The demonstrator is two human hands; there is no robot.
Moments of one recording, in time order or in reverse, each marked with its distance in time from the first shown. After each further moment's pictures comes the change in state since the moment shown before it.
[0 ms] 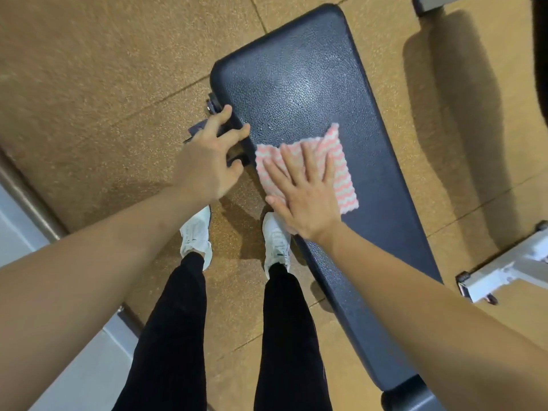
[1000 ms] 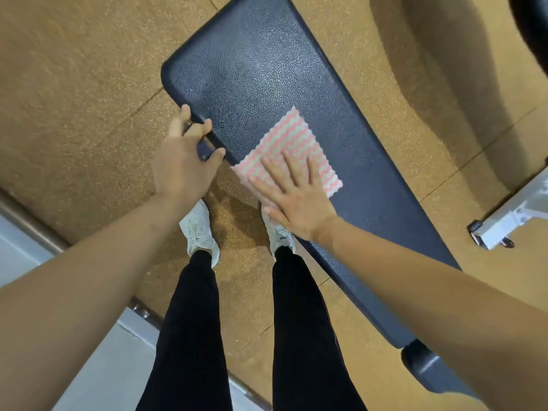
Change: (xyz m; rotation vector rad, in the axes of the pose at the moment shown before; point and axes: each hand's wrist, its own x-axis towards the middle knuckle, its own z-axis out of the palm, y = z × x) left_hand 0.005 0.023 0.002 0.047 0.032 -0.197; right_hand -0.049 0.006 0.004 0.056 -0.096 -0.064
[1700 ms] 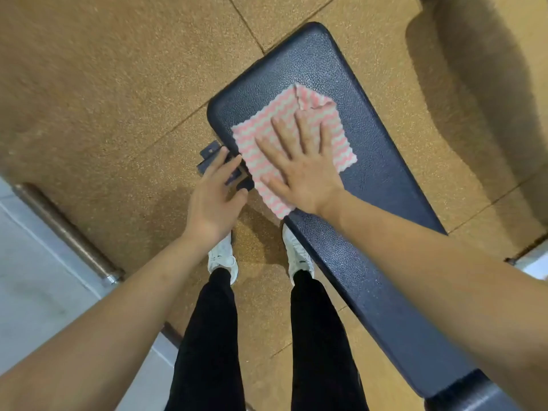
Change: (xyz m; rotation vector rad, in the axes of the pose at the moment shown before) left_hand -0.009 -0.011 -0.014 -0.337 -0.139 -0.064; right_hand 0.122 0.018 -0.049 0.007 0.133 0.060
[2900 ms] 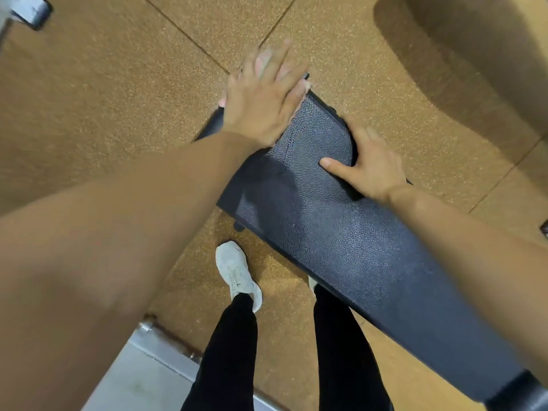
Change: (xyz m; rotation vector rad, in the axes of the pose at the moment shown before) left_hand 0.203 0.144 0.045 0.883 -0.101 0.573; right_hand -0.036 0.119 -0.027 0.586 -0.010 0.628
